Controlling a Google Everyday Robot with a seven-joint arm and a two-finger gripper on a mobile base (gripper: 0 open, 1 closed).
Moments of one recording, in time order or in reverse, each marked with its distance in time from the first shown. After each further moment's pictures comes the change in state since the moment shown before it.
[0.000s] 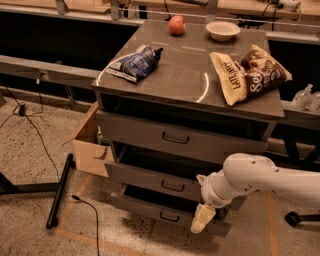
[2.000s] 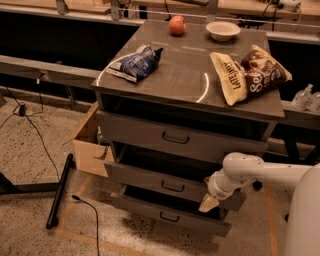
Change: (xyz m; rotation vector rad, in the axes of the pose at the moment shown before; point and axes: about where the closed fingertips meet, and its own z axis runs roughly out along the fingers) arm 0.090 -0.080 0.095 -0.038 0.079 0.032
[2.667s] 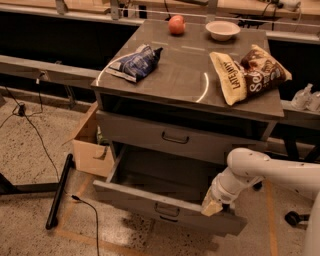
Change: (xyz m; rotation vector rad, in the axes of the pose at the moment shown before) arm -0.011 0.046 -0.041 -0.127 0.003 0.024
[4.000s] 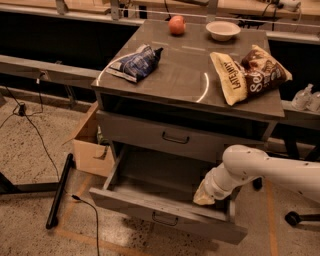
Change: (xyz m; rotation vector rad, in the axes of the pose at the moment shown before) arm -0.043 0.007 -0.022 0.071 -0.054 -0.045
